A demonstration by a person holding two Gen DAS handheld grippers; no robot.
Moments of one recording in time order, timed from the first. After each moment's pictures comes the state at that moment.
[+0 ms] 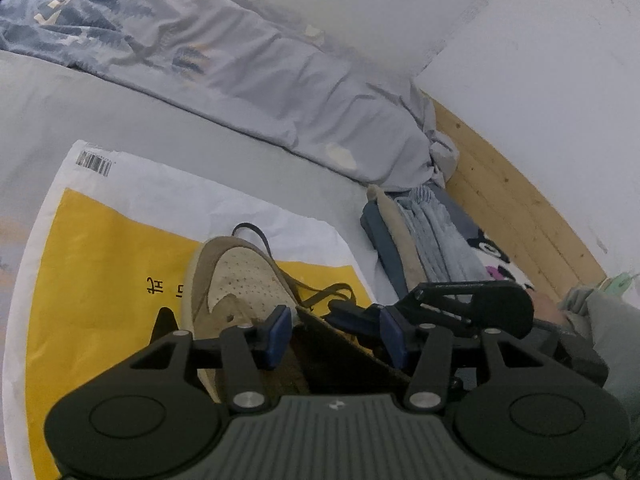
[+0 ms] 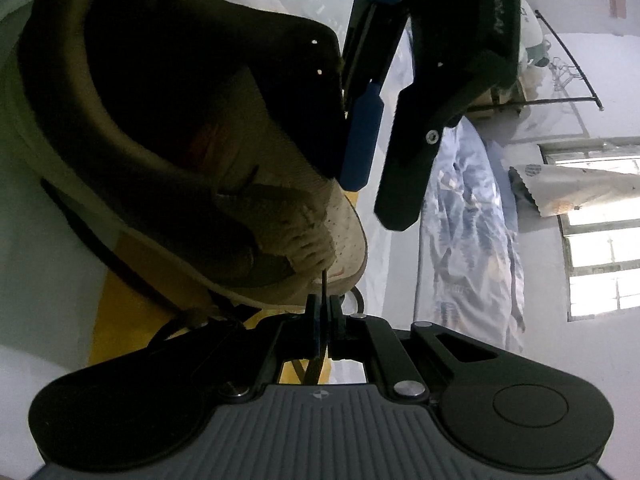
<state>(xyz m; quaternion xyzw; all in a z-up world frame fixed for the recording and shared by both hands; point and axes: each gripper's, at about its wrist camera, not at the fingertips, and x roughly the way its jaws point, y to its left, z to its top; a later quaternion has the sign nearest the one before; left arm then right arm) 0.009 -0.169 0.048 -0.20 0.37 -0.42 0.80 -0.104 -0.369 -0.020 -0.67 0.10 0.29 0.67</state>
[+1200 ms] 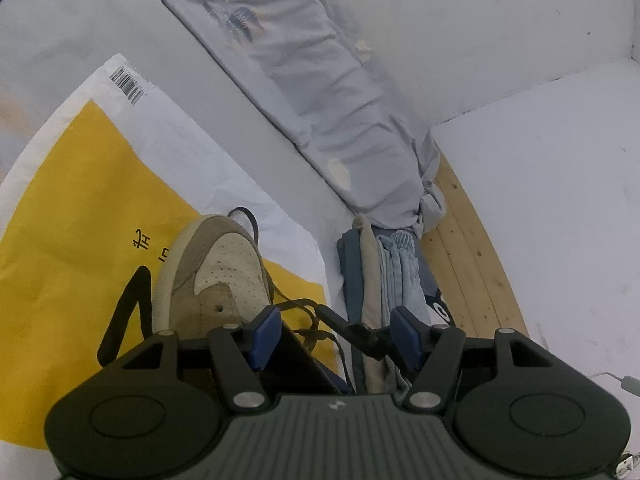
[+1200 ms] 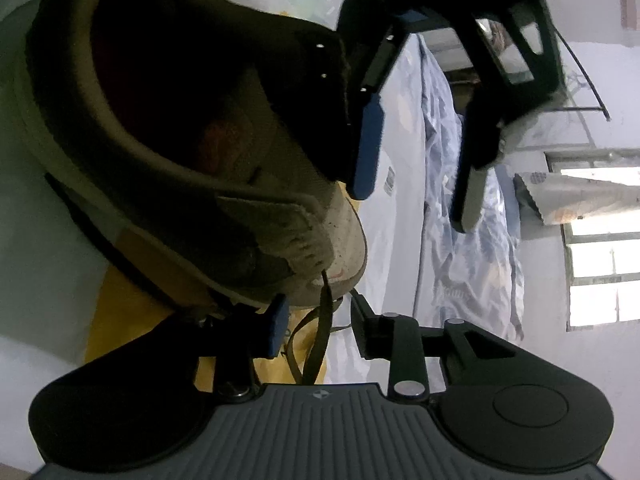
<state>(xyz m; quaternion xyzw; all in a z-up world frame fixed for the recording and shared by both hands) 0.037 -0.155 0.021 -0.38 0.42 -0.40 0.72 -0.090 -0.366 -0.007 -0.68 0.11 0.29 0.66</state>
